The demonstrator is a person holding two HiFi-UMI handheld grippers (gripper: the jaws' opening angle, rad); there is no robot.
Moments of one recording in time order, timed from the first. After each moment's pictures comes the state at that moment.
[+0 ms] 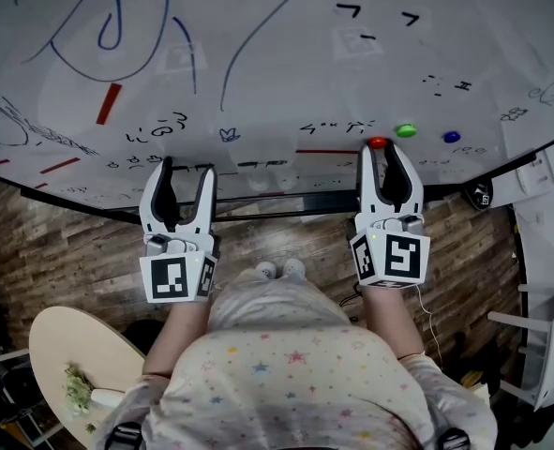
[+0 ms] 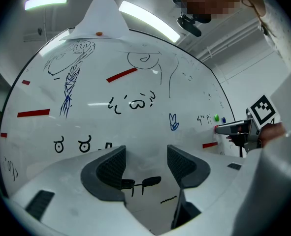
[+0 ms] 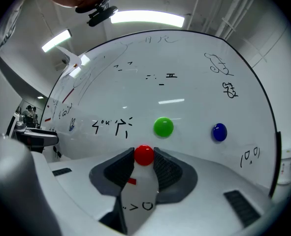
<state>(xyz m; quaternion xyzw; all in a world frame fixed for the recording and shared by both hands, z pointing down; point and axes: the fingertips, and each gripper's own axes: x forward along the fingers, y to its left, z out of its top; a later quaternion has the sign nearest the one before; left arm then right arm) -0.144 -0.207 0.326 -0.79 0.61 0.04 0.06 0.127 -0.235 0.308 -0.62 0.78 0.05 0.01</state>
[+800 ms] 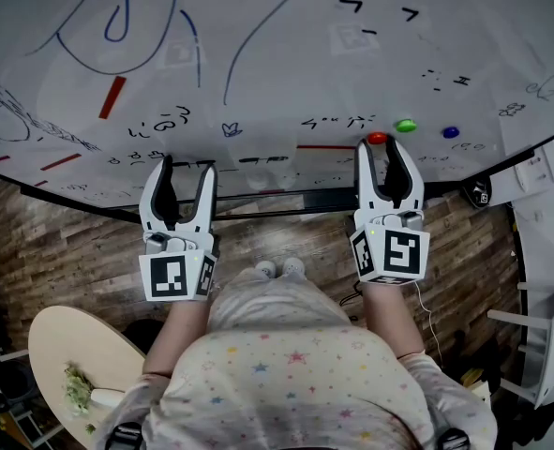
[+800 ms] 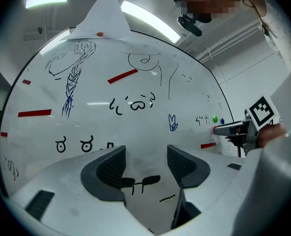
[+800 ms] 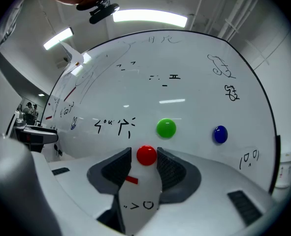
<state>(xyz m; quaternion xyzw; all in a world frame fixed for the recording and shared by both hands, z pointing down) -0.145 -0.202 0.325 -0.79 0.60 0.04 0.06 0.124 -0.232 0.307 -0.62 0.78 0.06 -0.01</state>
